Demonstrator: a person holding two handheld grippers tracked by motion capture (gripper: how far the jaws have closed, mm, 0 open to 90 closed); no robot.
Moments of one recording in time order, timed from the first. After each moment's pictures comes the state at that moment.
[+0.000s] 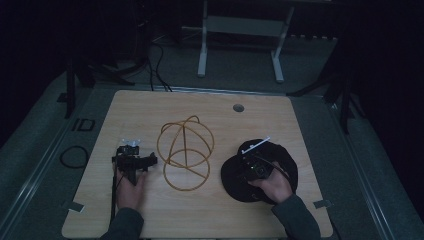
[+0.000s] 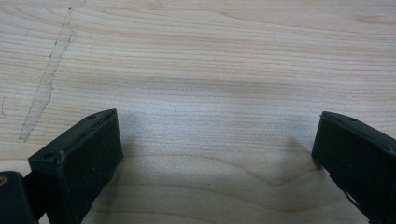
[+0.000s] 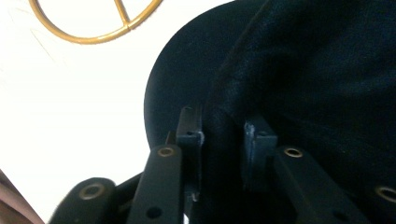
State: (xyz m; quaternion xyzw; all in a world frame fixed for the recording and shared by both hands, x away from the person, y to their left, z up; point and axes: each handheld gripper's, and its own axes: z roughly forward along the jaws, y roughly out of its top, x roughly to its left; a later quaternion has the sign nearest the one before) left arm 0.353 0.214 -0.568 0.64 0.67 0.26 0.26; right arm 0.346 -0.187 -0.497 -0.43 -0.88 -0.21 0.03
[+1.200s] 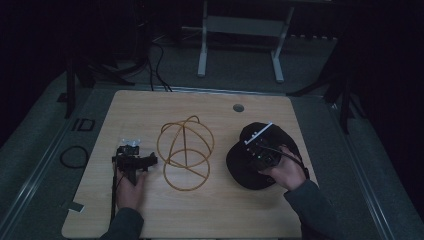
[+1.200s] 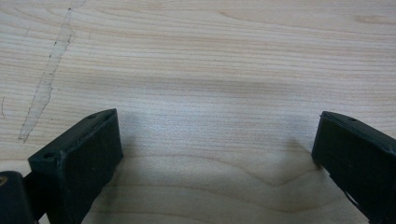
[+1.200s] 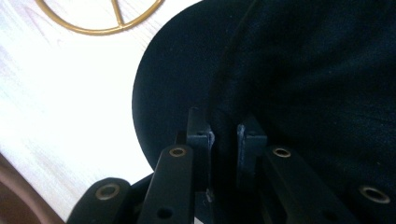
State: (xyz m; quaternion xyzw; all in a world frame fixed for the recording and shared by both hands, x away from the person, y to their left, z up) left arm 0.354 0.214 -0.568 0.64 0.67 0.26 0.26; right arm 0.349 -0.189 -0.432 -0.36 -0.92 -0.16 -0.05
